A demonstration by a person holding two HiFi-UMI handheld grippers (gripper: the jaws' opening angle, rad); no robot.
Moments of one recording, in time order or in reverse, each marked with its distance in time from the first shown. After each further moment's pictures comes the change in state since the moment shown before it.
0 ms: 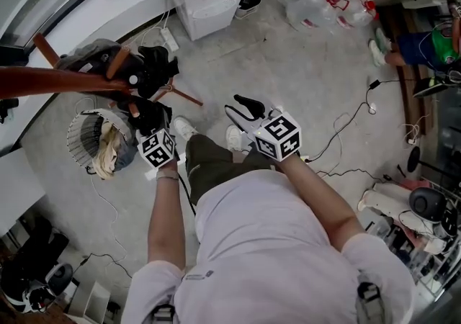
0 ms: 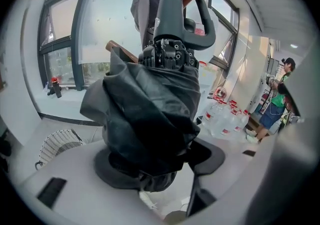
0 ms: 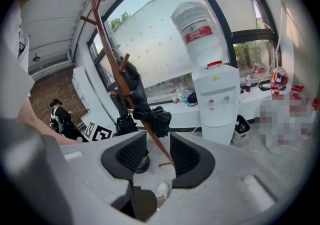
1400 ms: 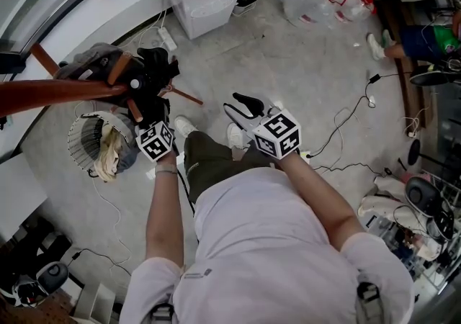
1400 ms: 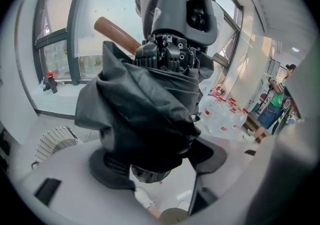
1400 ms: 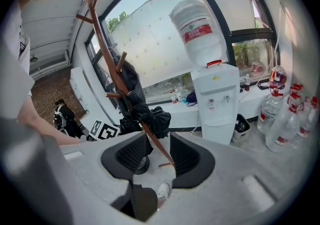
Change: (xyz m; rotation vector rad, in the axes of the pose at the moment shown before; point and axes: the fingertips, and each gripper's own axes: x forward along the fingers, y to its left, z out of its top) left arm 0.030 0.003 0.003 -0.013 0.068 -0.026; right arm 0.011 -0.002 0.004 0.014 0.003 -0.013
